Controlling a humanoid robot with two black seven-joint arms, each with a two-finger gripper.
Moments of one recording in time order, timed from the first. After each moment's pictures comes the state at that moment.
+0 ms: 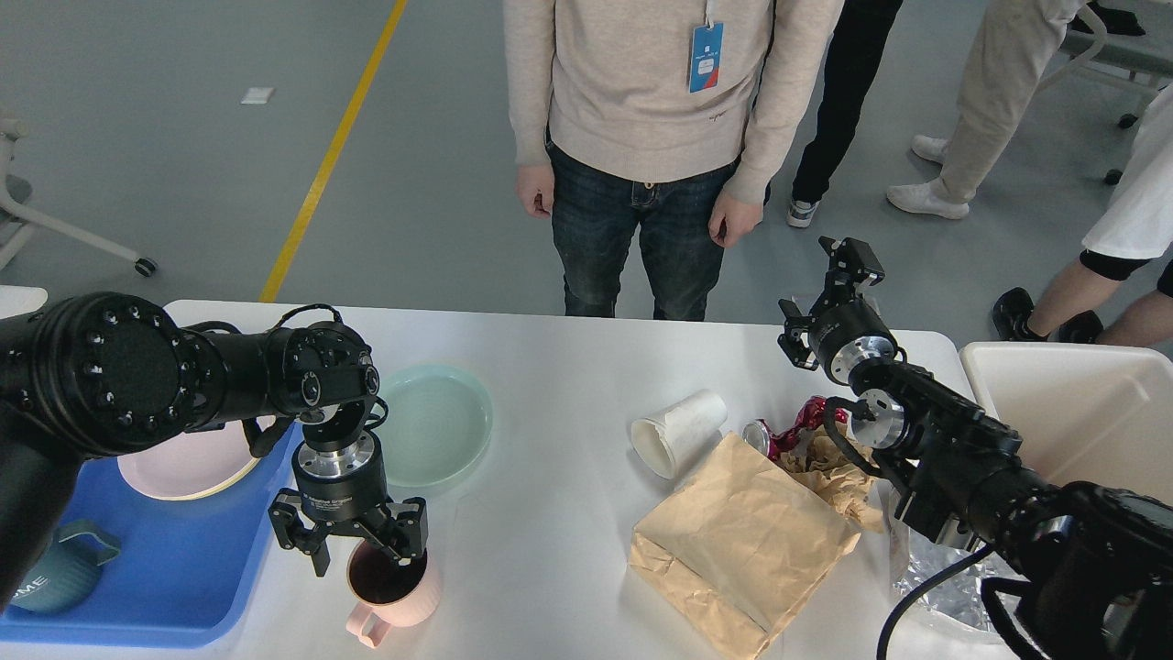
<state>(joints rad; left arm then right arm) -1.42 0.06 1.12 -0.79 0.00 -0.96 0.26 0.84 -0.05 0.44 0.26 0.03 0.13 0.35</state>
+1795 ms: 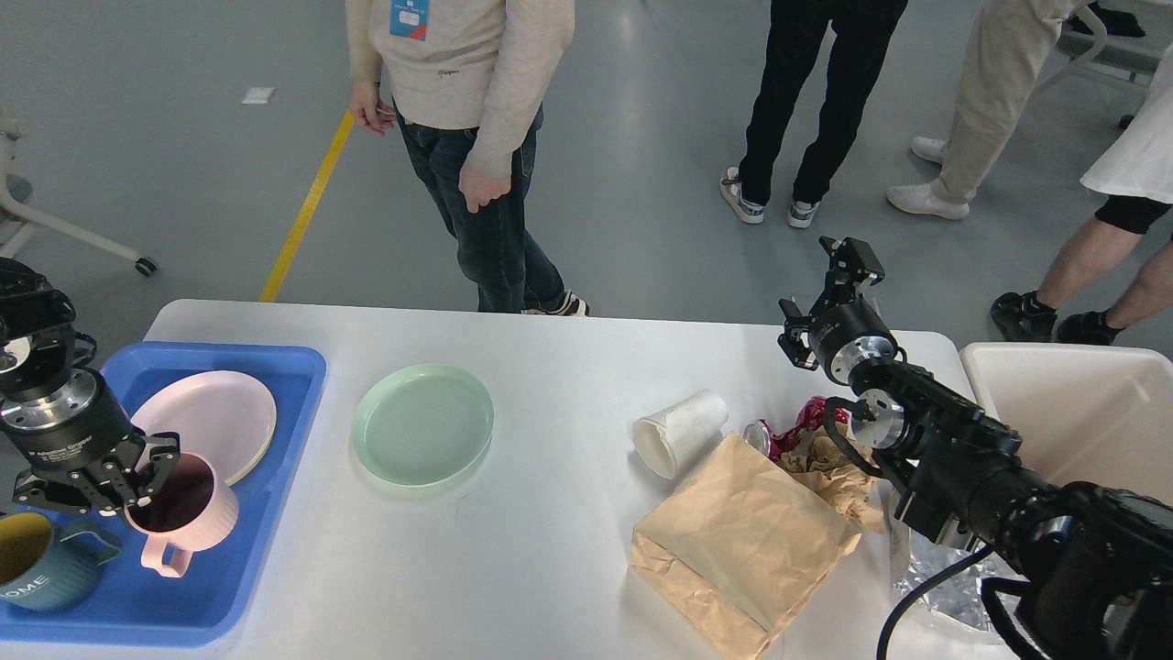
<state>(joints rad) -1.45 0.55 1.21 -0.74 0.00 -0.96 0.22 0.84 -0.05 0.44 0.26 0.03 0.13 0.35</state>
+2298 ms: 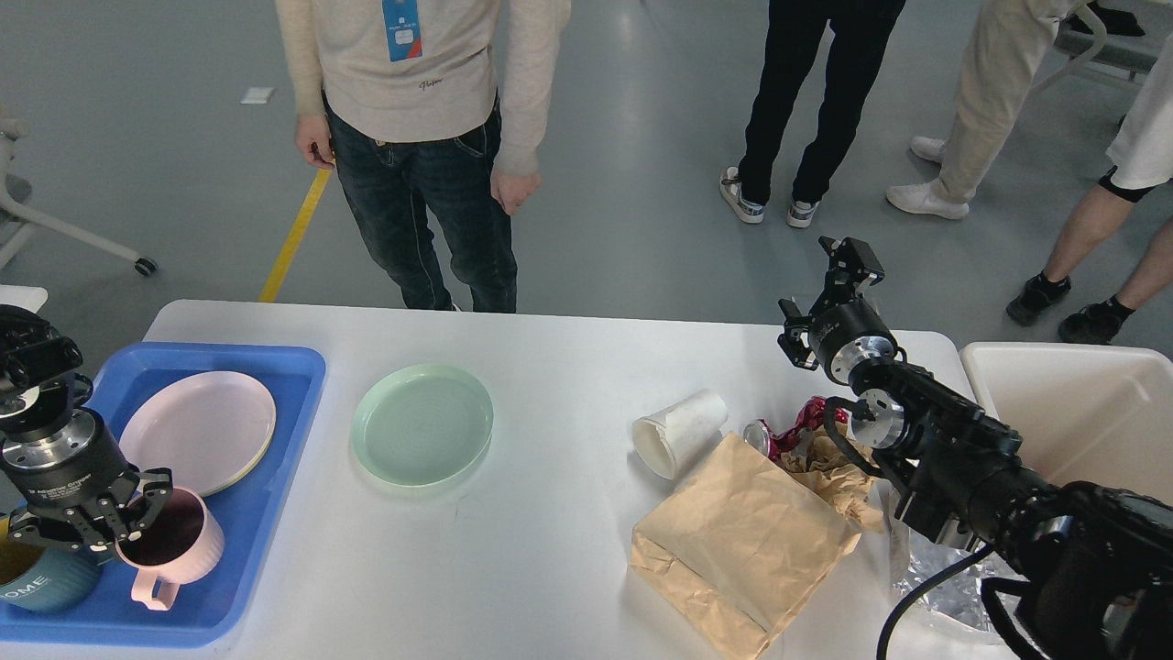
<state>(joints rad) -1.31 0.52 1.19 -0.62 -0.01 -0.96 0.21 0.84 -0.05 0.44 0.26 0.03 0.13 0.35</state>
